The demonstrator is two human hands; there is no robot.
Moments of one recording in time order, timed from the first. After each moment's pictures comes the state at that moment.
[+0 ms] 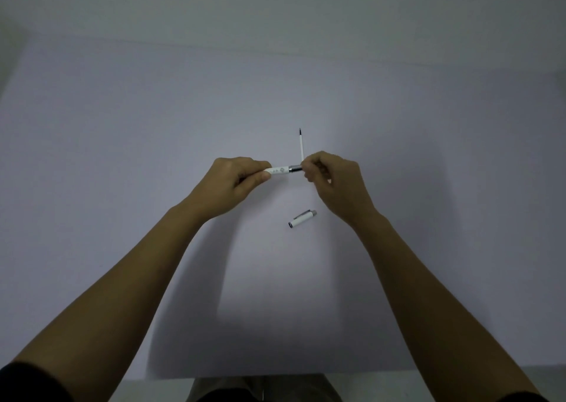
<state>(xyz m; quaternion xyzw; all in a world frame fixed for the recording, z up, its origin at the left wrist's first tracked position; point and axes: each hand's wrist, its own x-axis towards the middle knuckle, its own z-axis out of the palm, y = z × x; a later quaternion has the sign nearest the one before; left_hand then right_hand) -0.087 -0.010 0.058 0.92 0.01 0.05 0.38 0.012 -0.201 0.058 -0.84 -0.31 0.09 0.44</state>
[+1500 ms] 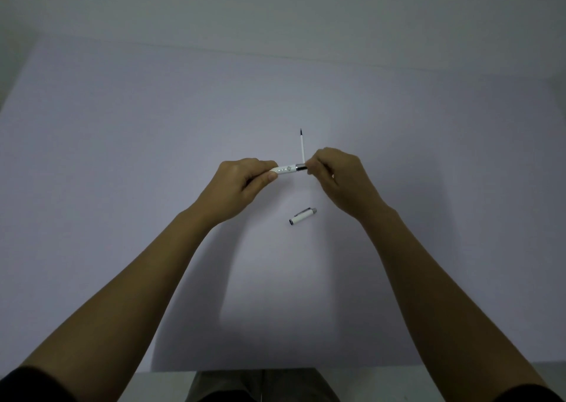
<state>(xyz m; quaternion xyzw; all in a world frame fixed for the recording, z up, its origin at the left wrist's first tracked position) -0.098 -0.025 0.064 0.92 0.01 0.09 0.39 0.015 -0.207 0.070 -0.84 -0.40 0.08 0.36</state>
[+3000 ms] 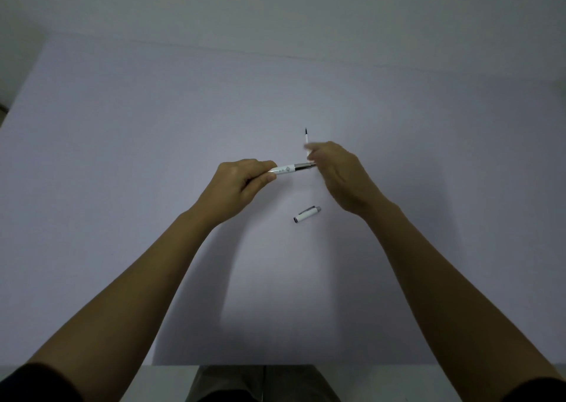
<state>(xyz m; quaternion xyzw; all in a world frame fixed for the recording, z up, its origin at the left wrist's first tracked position) -0.111 -0.021 0.060 0.92 0.02 0.11 0.38 0.016 -0.203 0.064 -0.84 -0.38 0.14 0.37</state>
